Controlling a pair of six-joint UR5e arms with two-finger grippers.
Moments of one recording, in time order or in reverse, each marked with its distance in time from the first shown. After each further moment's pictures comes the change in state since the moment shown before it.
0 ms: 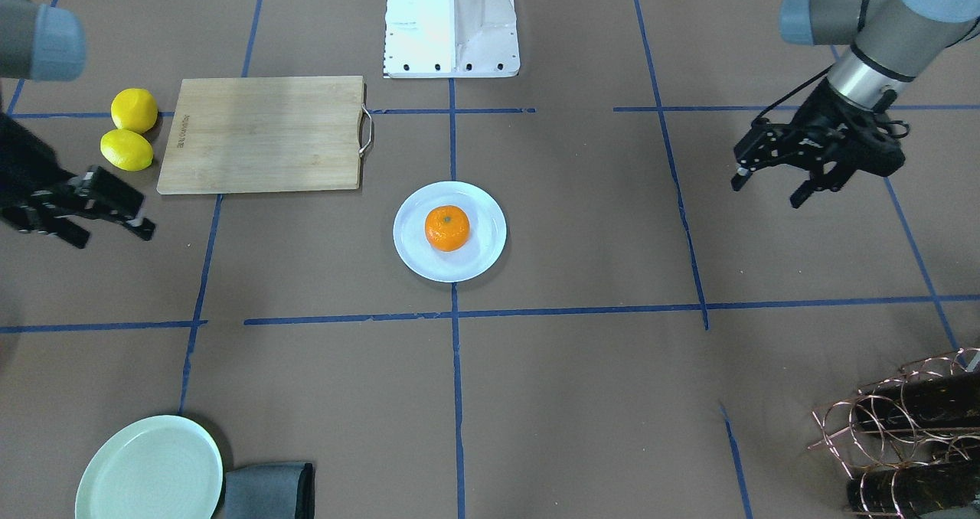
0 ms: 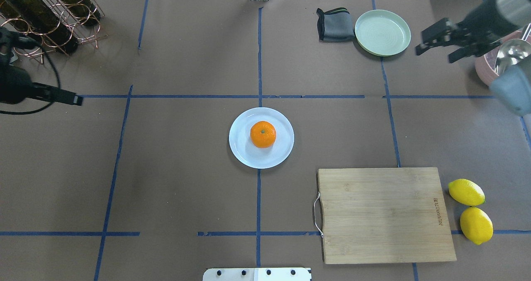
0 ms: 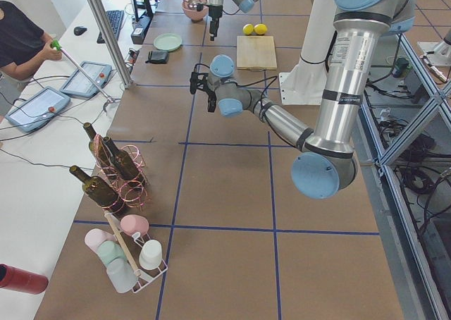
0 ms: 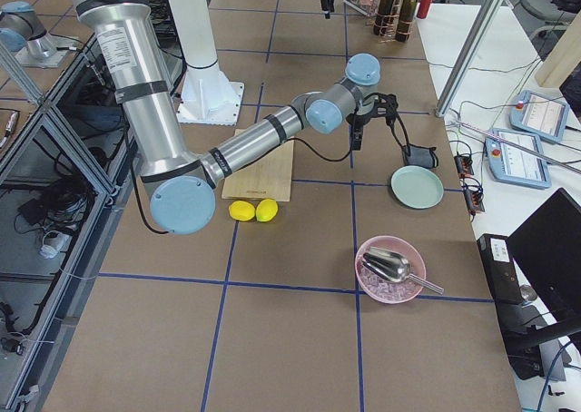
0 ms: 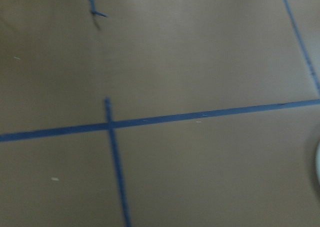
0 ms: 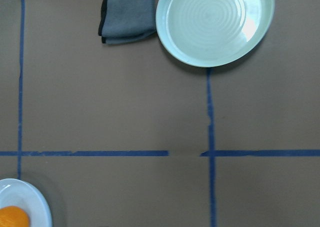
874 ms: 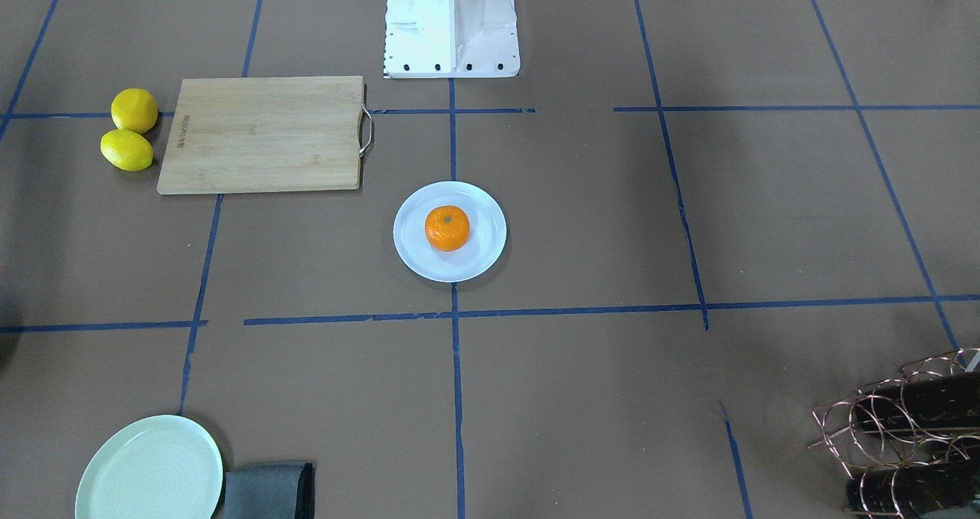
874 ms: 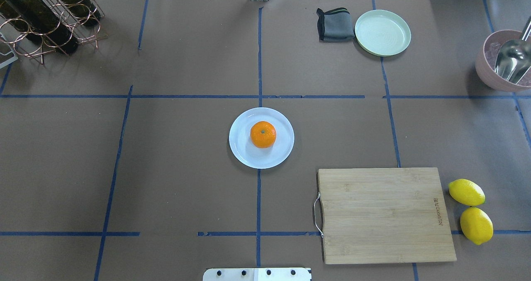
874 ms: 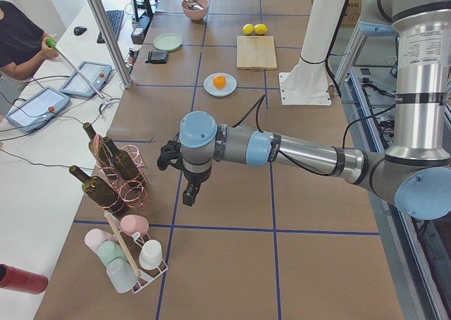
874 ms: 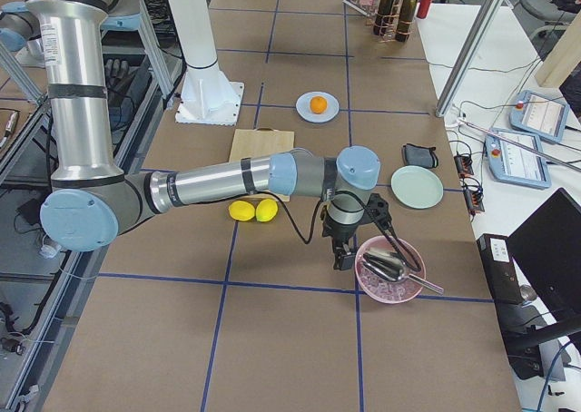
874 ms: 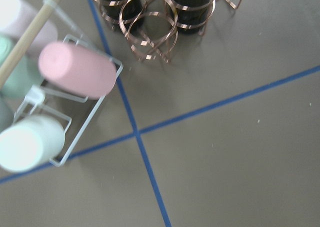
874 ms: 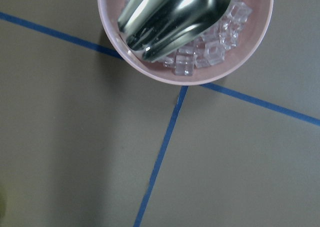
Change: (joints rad) left arm -0.544 0.072 0.045 0.628 -0.259 0.808; right arm 0.315 -0.241 -0.064 -0.409 -0.171 -1.060
